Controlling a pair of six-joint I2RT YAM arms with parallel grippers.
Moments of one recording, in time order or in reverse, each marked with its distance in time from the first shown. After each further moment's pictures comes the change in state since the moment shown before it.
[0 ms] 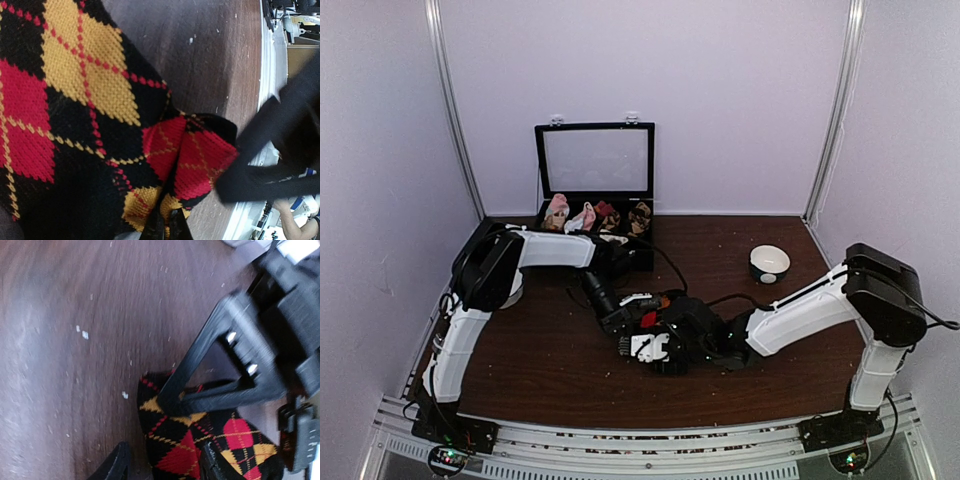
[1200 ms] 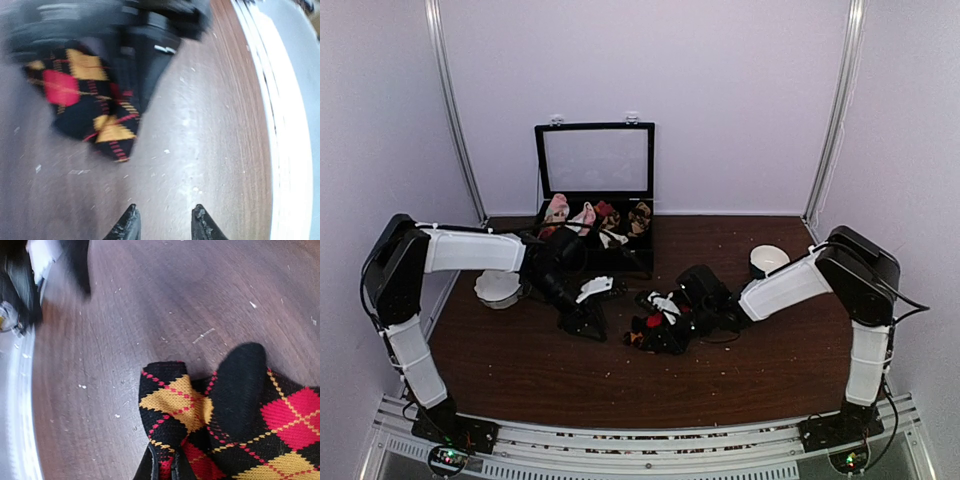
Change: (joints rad) left arm 0.069 -0.574 -0.594 0.459 -0.088 0.238; right arm -0.269 0.147 0.131 -0.108 -0.581 0.681
